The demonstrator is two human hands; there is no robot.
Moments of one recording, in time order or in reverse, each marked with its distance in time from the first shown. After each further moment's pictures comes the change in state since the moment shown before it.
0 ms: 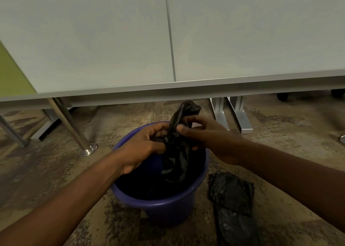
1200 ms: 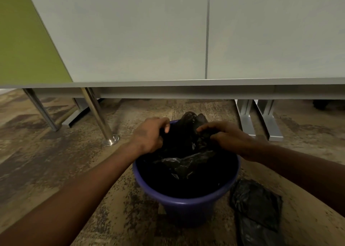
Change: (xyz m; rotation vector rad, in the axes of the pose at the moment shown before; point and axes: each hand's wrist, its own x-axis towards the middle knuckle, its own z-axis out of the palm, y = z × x) left_hand 0.011 -0.025 -0.074 1.111 0.349 0.043; right_hand 0.056 0.024 0.012 -0.367 -0.051 -0.028
